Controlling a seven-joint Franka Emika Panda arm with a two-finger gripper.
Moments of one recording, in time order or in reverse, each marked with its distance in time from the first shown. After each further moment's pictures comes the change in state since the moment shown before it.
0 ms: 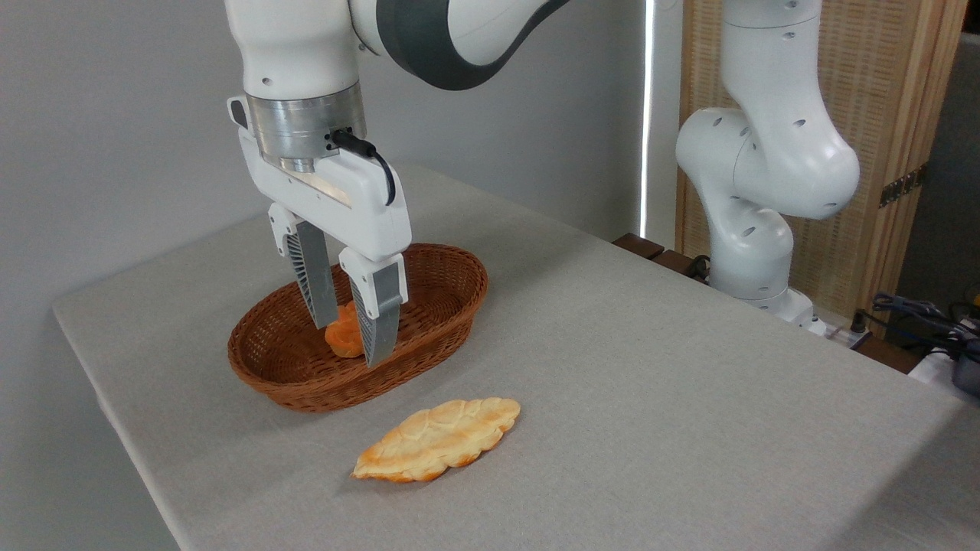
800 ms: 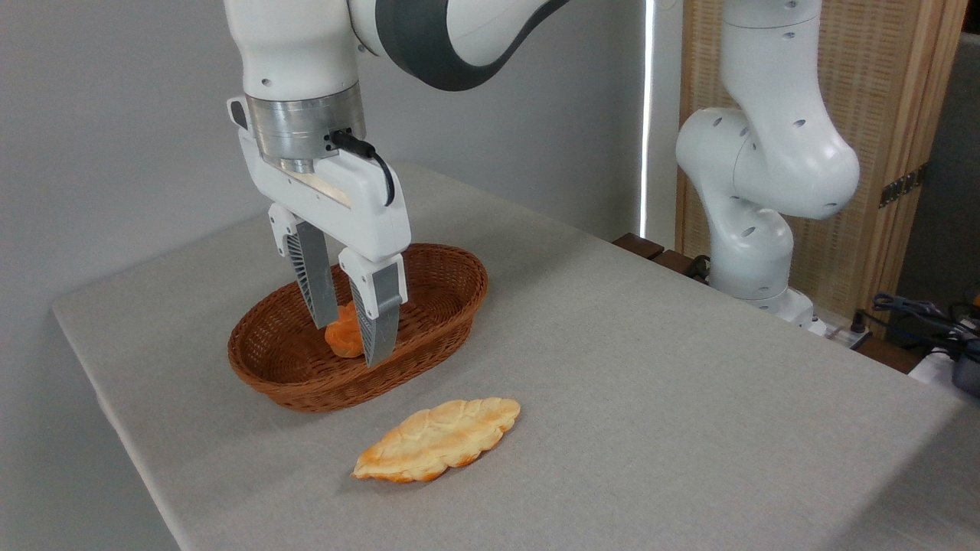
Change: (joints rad) arm -0.001 0.001 -0.002 0.000 0.000 -0.001 0.000
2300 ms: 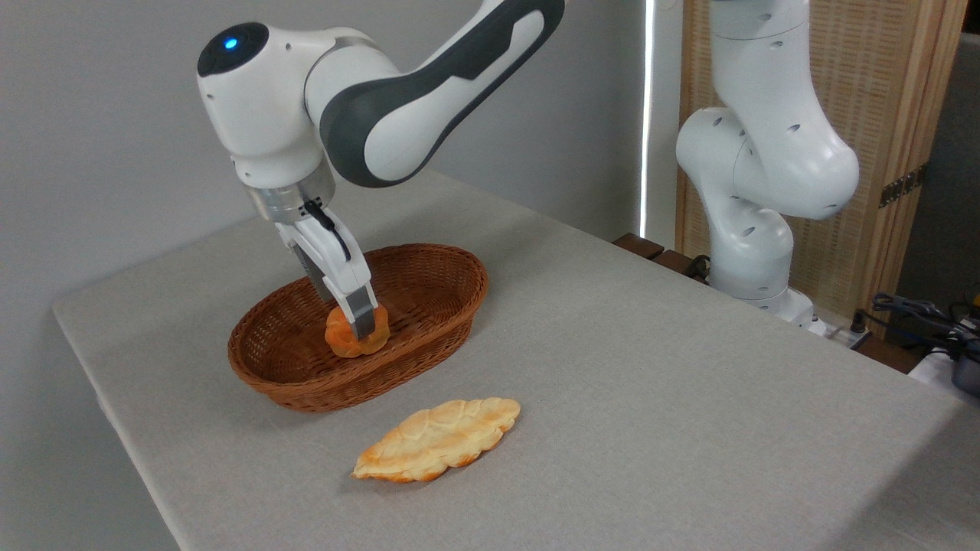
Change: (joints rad) arm -0.011 0.112 -0.226 -0.105 -0.185 0.044 -0.043
